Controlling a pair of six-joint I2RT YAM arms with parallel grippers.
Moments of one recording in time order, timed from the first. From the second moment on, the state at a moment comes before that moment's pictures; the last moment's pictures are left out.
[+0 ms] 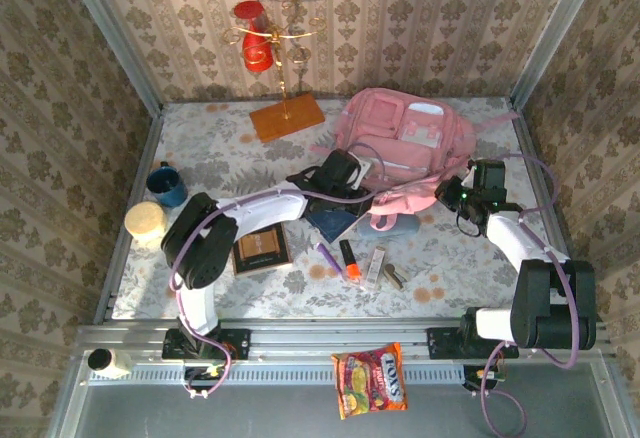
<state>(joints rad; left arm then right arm) -0.89 1.87 1.32 -0.24 0.18 -0.32 -0.11 1.31 0.67 -0.12 -0.33 0.63</state>
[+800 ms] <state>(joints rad) -0.89 2.03 1.49 -0.26 0.28 -0.49 -0.10 1.34 0.67 -0.08 -0.33 0.66</state>
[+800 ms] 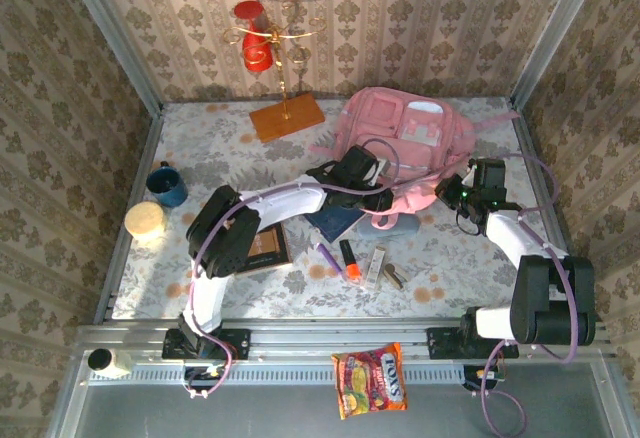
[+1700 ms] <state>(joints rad) -0.91 2.07 1.50 -0.25 0.20 -0.54 -0.09 1.36 0.67 -0.07 -0.34 0.66</state>
